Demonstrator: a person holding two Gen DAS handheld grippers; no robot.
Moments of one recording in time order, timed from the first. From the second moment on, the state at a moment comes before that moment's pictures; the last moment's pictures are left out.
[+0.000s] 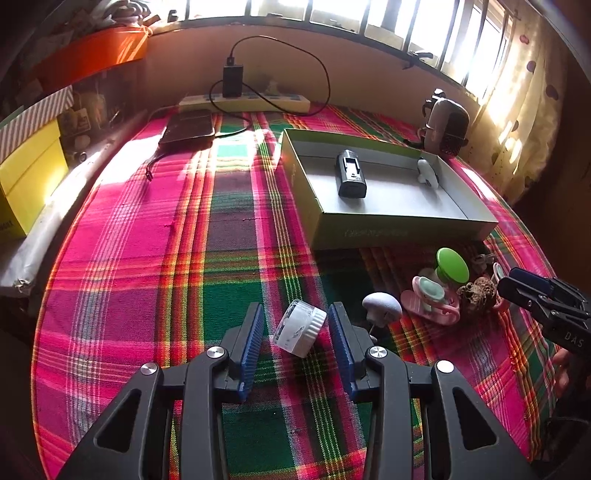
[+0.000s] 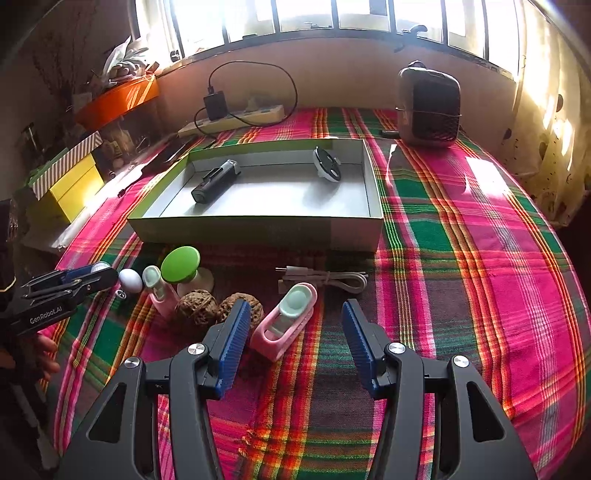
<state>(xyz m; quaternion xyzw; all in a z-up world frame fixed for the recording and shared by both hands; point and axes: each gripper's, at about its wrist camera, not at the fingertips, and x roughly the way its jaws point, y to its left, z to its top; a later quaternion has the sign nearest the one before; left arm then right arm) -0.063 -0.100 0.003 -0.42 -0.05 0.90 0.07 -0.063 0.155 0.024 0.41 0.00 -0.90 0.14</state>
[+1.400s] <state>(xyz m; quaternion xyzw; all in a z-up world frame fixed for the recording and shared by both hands) -0.066 -0.097 0.003 -0.42 -0.04 0.90 0.05 -0.069 0.151 0.009 0.43 0.06 -0.89 0.11</state>
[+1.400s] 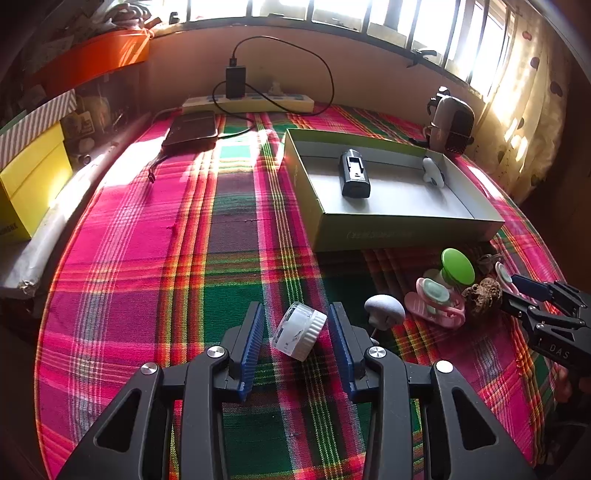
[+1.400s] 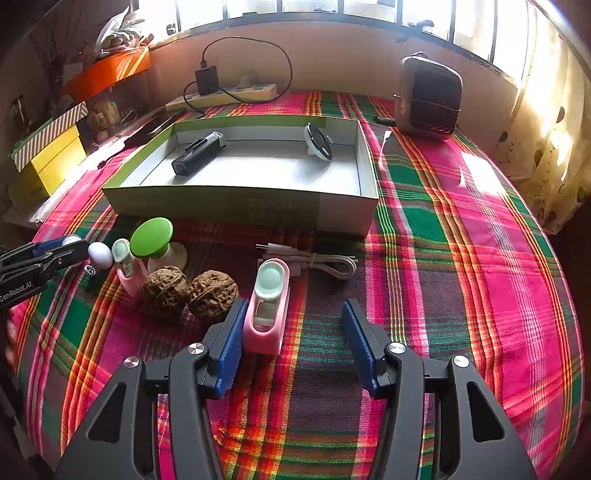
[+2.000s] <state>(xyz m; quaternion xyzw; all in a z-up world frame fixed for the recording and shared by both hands) -0.064 -0.099 0.003 -0.43 -0.03 0.90 0.03 -0.066 0.150 0.010 0.43 0.06 -0.89 0.12</state>
